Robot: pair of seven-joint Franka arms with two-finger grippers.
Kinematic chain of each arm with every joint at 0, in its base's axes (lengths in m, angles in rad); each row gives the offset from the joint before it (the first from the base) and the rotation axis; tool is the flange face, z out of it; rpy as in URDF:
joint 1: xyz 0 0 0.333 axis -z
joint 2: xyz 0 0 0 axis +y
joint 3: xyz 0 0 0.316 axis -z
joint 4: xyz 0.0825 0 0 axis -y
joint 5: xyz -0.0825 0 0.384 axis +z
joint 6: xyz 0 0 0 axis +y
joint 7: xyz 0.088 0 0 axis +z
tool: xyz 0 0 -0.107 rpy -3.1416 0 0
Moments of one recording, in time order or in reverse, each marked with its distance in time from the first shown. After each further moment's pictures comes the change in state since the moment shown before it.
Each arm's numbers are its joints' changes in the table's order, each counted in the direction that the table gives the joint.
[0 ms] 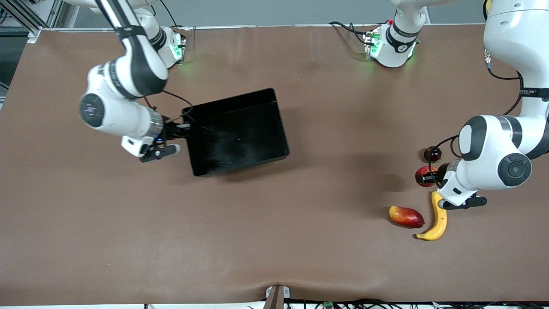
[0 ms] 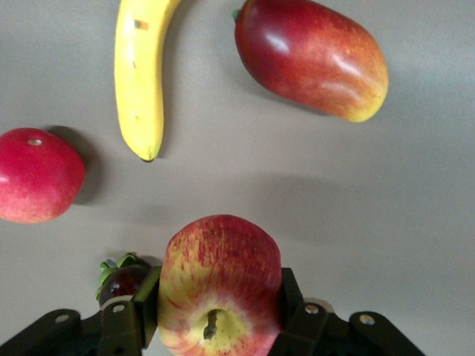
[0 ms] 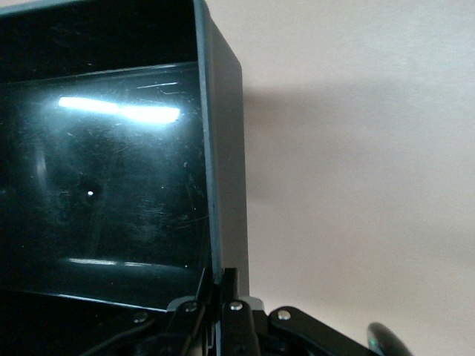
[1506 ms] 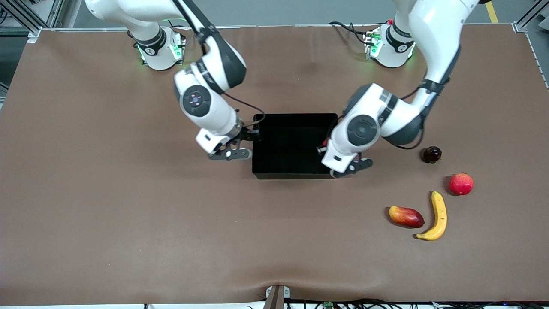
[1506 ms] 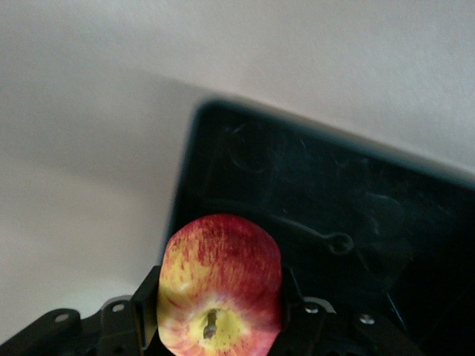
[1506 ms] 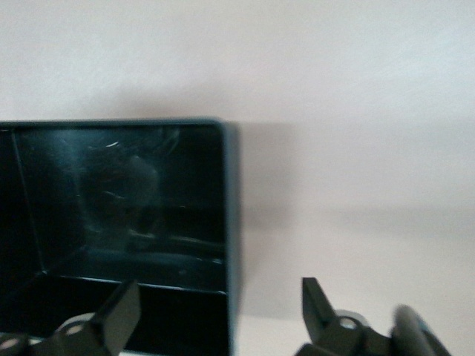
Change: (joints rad) left arm 0.308 0.002 0.260 -0.036 -0.013 -0.012 0.754; right arm -0.300 0.240 0.078 0.418 -0.110 0.068 -0.462
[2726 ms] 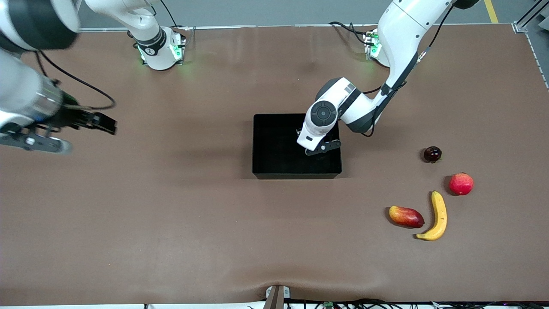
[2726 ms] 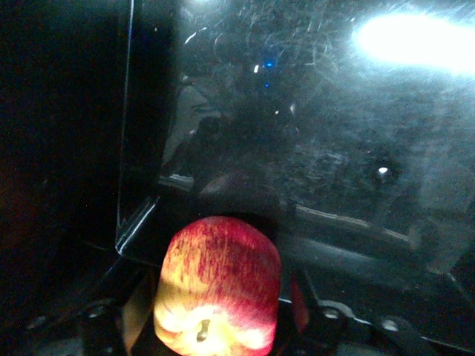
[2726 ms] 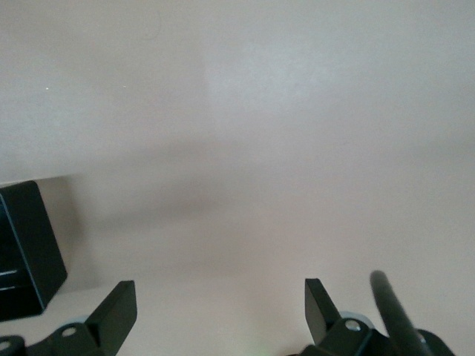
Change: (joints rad) left arm 0.089 0.040 0.010 -0.238 0.009 -0.254 0.059; right arm 0.428 -0.278 0.039 0.176 -0.242 0.518 0.223
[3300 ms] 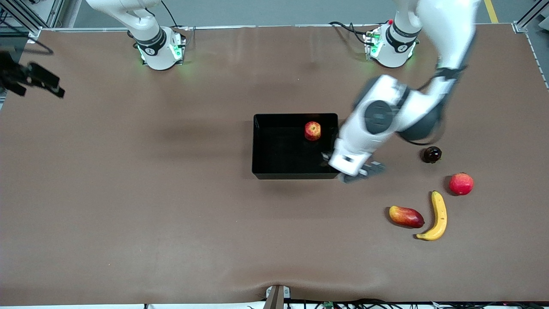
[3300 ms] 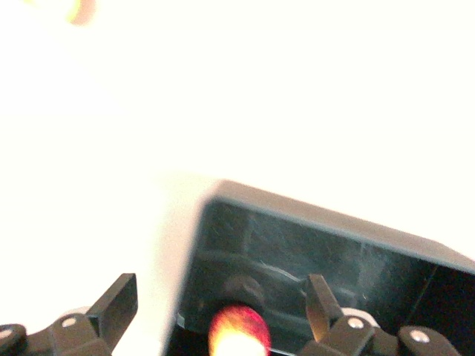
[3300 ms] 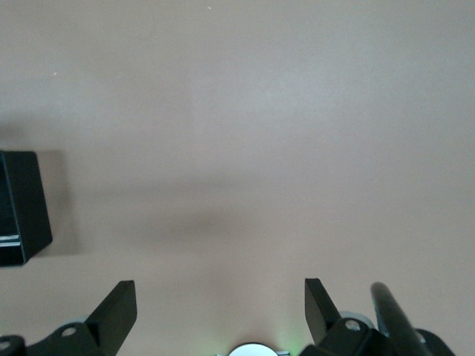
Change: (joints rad) left arm -0.186 -0.100 -0.044 0.341 0.026 0.240 -0.238; right arm 0.114 -0.248 0.004 -0.126 0.002 0.043 0.196
